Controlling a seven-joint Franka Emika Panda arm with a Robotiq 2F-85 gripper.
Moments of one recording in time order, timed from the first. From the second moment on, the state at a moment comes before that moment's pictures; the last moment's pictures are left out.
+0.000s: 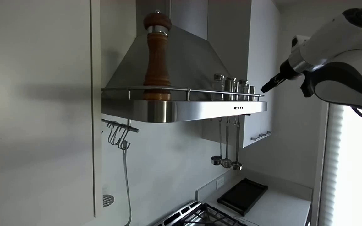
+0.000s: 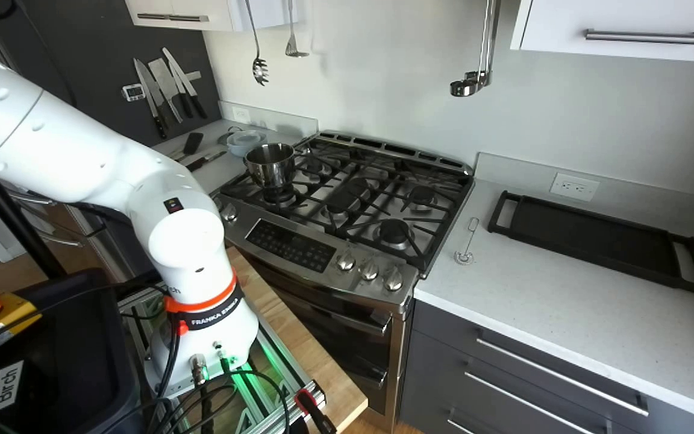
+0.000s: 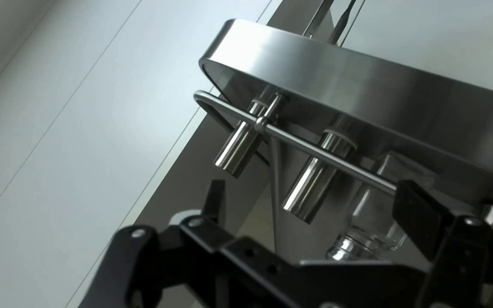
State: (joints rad) arm -0.05 -0.64 0.23 -1.69 -0.52 2.09 0.02
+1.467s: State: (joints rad) arm -0.04 -0.46 0.26 -1.57 -0.43 2.22 0.23
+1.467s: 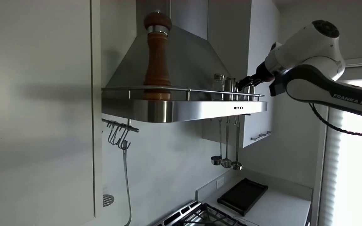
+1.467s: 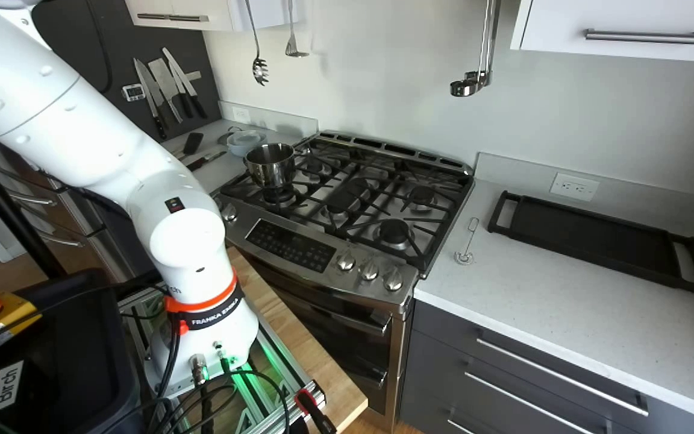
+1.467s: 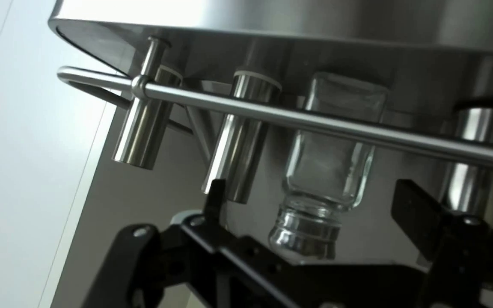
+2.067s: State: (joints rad) arm -0.05 -0.45 0.24 -1.57 -0.39 2.28 0.31
